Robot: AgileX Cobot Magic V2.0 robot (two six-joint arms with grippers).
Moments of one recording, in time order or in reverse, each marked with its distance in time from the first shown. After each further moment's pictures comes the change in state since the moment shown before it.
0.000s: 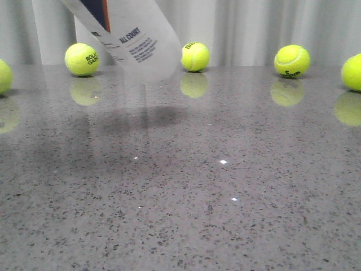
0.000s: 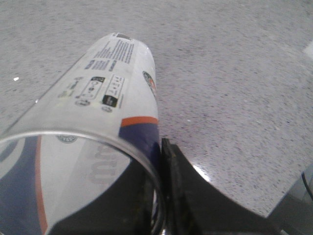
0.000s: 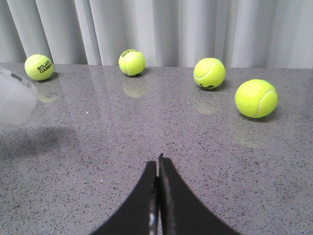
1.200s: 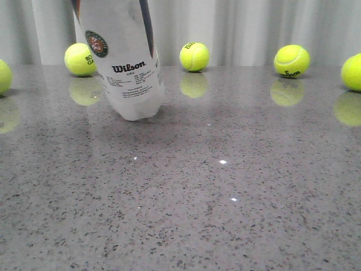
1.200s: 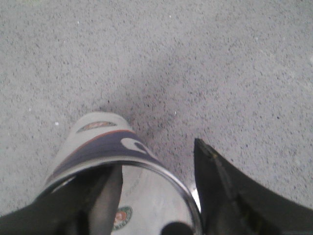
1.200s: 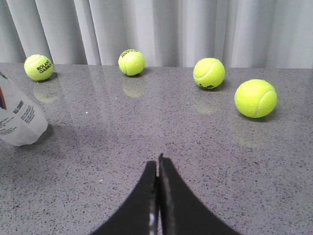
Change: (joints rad) left arm -0.002 0.206 -0.095 0.004 -0.159 0.023; right arm 0.000 0.000 0.000 0.000 0.000 0.000
